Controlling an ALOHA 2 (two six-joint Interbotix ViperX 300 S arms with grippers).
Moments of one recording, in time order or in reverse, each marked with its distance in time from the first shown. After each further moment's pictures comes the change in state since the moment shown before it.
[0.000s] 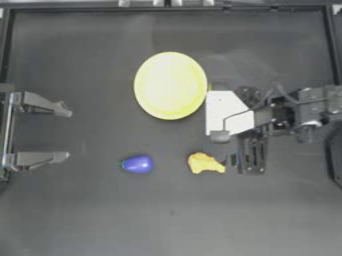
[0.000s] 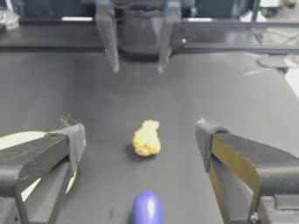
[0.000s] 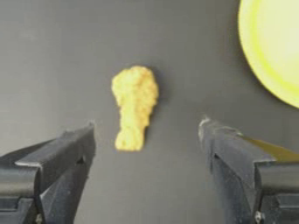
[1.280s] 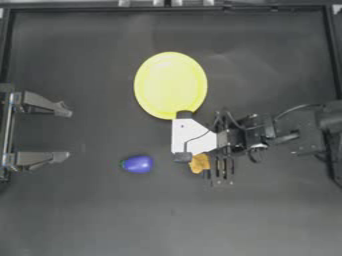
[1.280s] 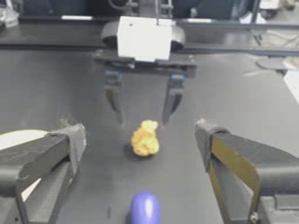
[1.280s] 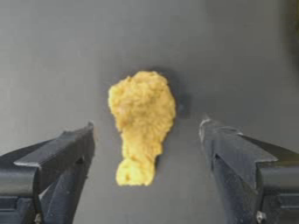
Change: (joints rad) left arm 0.000 0.000 0.000 -0.015 0.002 0.000; right arm 0.038 0.273 -0.025 -0.041 -0.095 0.086
